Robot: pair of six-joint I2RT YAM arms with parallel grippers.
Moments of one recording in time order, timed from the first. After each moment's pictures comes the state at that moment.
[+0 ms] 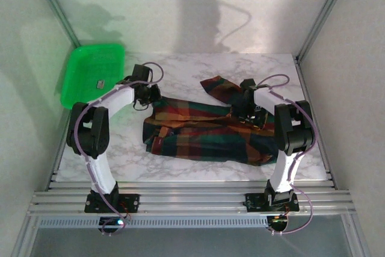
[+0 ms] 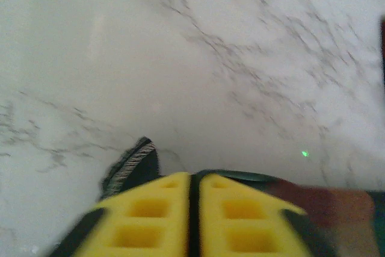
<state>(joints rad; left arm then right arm) -0.20 1.89 1.34 -0.45 0.15 -0.58 0.23 1.91 1.26 -0.86 0.13 0.58</state>
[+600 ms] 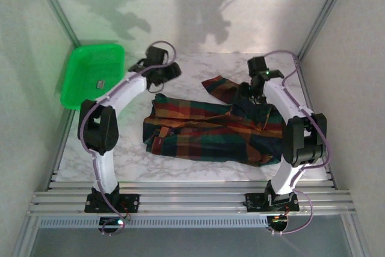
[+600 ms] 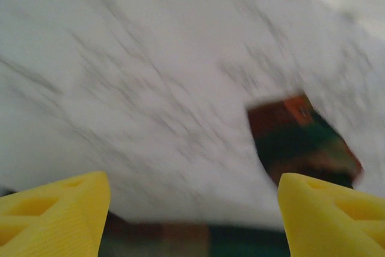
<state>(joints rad) -0.38 1.96 1.63 -0.48 0.08 -0.75 0.22 1.77 1.52 -0.87 0.03 0.29</state>
